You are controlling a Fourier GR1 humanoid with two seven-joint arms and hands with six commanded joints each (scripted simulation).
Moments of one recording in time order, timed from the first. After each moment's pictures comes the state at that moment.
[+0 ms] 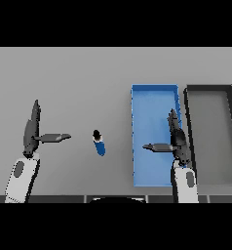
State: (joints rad) left arm -0.11 0.43 -0.16 -1.48 0.24 0.26 0.01; right arm 0.00 0.00 0.00 -1.57 0.00 0.00 0.00
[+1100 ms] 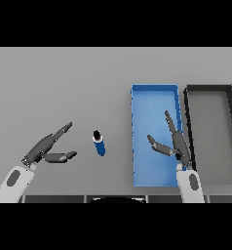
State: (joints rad) left arm -0.03 0.69 -0.37 -1.67 0.22 -0.21 -0.04; right arm 0.03 -0.14 0.11 -1.66 0.19 0.05 -0.04
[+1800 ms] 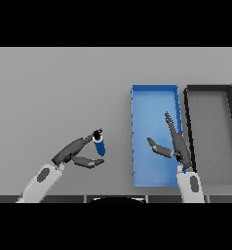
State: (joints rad) left arm -0.14 0.44 -0.55 -1.55 0.07 -0.20 -0.02; right arm 0.06 -0.14 0.12 -1.69 0.18 0.07 -0.05
